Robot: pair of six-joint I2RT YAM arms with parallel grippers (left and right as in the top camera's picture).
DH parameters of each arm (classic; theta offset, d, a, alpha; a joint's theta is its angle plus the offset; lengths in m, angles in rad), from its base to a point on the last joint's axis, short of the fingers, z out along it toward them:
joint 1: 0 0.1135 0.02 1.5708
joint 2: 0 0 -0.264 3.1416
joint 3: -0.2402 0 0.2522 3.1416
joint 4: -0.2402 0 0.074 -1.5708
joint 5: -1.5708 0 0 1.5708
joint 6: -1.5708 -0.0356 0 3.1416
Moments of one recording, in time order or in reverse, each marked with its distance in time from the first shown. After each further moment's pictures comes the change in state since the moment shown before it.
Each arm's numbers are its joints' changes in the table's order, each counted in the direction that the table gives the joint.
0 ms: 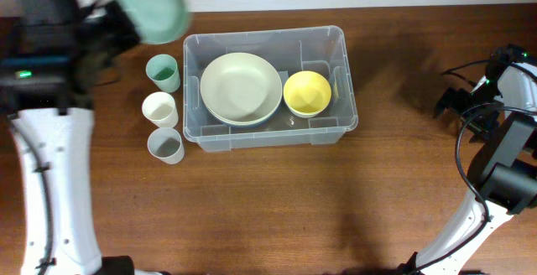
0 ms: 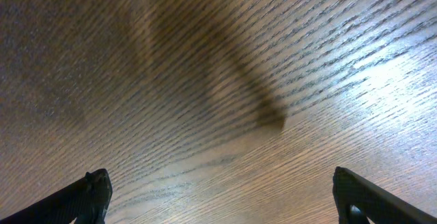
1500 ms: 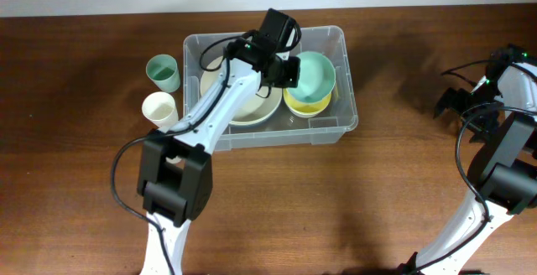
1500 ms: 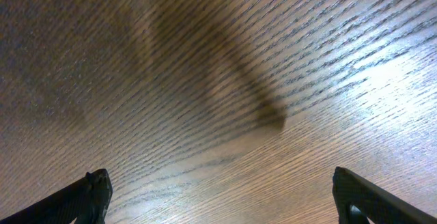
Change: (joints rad) left arm -0.464 -0.603 0.000 0.163 -0.006 -0.083; right arm 0.000 0.000 0.000 0.000 0.000 0.000
